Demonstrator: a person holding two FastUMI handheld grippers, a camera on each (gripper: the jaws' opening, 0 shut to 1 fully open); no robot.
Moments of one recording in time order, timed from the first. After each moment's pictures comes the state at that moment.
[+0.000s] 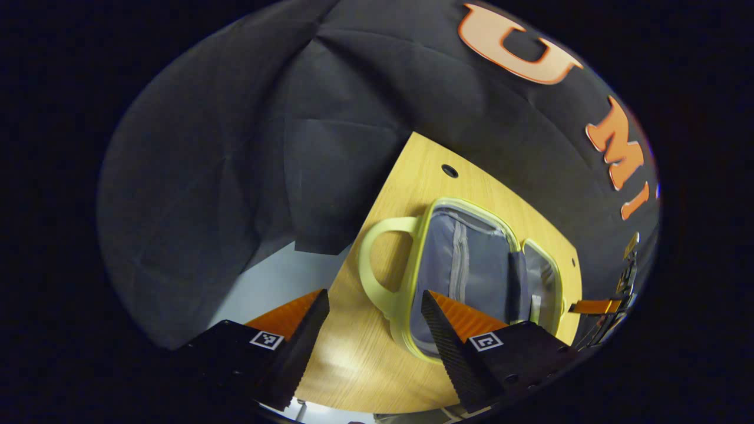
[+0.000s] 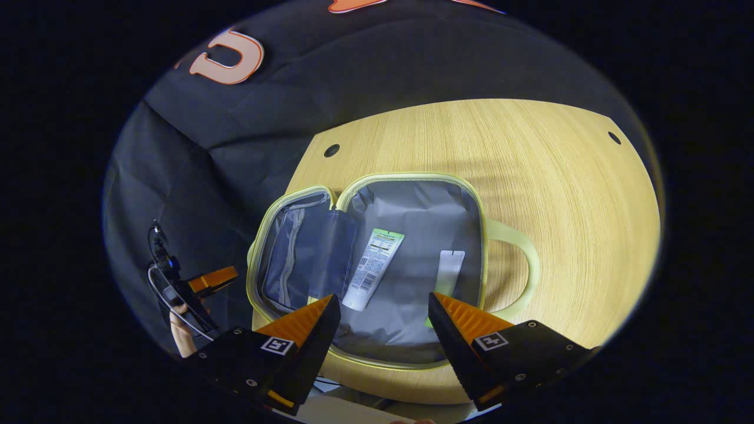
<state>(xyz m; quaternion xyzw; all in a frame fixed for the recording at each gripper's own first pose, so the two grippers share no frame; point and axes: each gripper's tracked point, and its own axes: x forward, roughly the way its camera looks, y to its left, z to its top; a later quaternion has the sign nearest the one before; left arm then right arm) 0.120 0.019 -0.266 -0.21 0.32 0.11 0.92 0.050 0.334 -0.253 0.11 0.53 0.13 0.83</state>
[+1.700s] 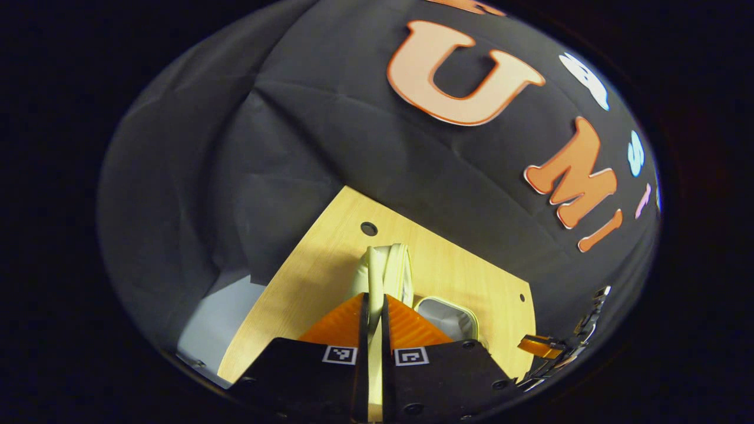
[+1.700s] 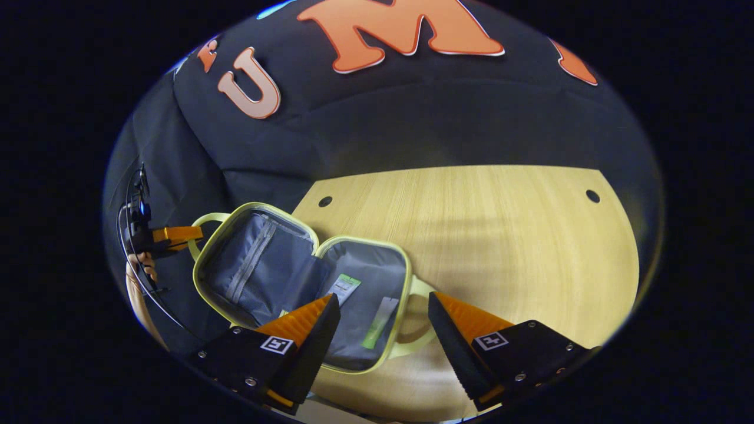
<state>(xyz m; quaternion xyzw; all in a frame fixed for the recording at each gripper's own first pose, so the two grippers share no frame) 0.155 -0.143 -0.055 -0.18 0.23 0.07 0.95 0.085 0.223 -0.170 0.06 0.40 0.14 0.90</state>
